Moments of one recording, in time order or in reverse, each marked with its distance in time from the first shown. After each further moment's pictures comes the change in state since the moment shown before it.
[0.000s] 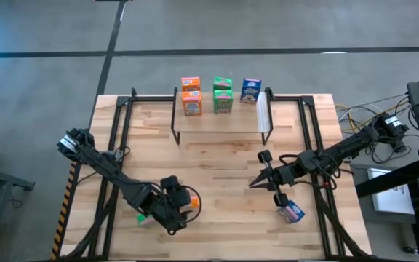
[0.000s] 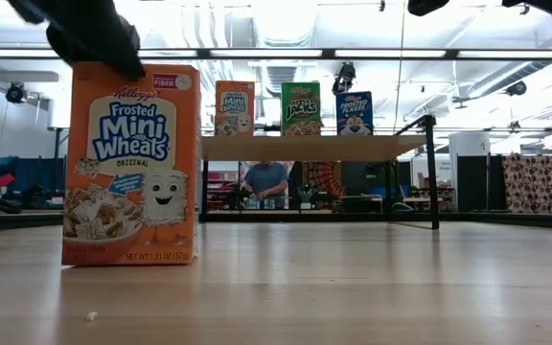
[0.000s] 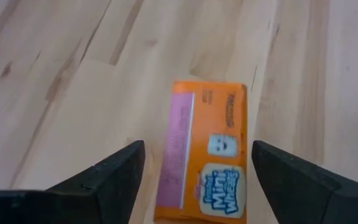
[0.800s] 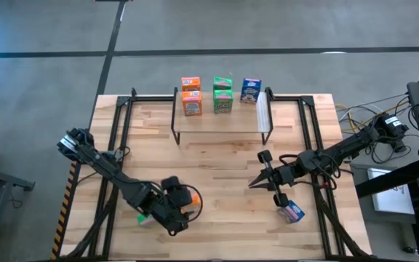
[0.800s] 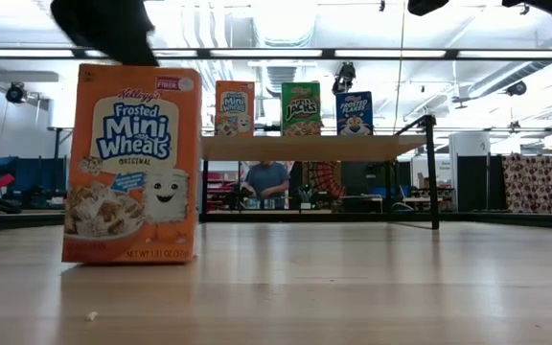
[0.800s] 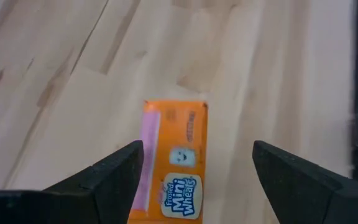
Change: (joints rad) left arm 0.001 0.000 0.078 -0.044 0.023 -0.013; right arm 0.000 0.000 0.000 0.000 0.001 -0.006
